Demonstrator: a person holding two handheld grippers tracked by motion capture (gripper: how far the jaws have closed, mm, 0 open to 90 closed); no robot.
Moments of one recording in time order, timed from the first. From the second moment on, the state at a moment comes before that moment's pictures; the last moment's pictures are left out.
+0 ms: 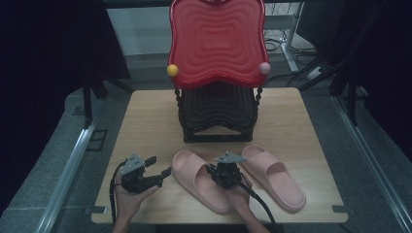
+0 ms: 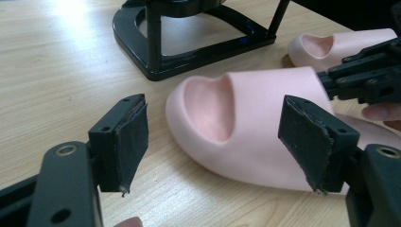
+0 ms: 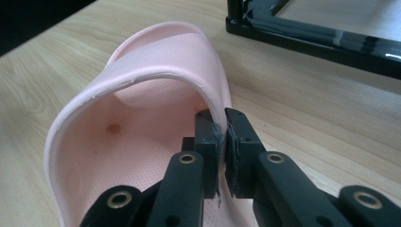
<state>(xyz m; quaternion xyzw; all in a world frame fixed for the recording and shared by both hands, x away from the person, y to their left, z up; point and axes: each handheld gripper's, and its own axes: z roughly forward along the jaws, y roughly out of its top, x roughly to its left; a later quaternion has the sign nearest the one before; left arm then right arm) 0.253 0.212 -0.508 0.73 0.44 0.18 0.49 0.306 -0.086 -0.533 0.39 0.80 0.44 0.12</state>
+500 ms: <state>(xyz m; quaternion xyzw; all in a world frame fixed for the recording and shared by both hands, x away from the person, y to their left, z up) 0.253 0.213 -0.509 0.72 0.44 0.17 0.50 0.284 -0.126 -0.486 0.38 0.77 0.50 0.14</state>
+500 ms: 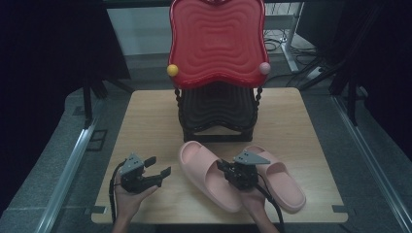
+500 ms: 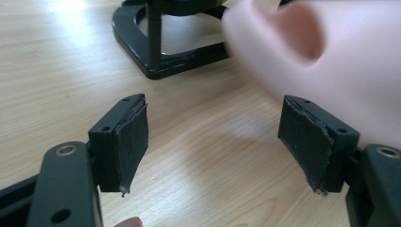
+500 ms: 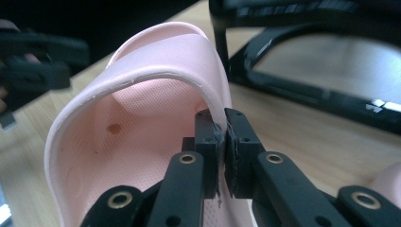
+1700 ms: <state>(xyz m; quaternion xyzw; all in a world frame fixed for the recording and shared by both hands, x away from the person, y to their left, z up) 0.256 0.202 -0.515 0.74 0.43 0.16 0.49 0.287 -0.153 -0.375 0.36 0.67 0.61 0.20</state>
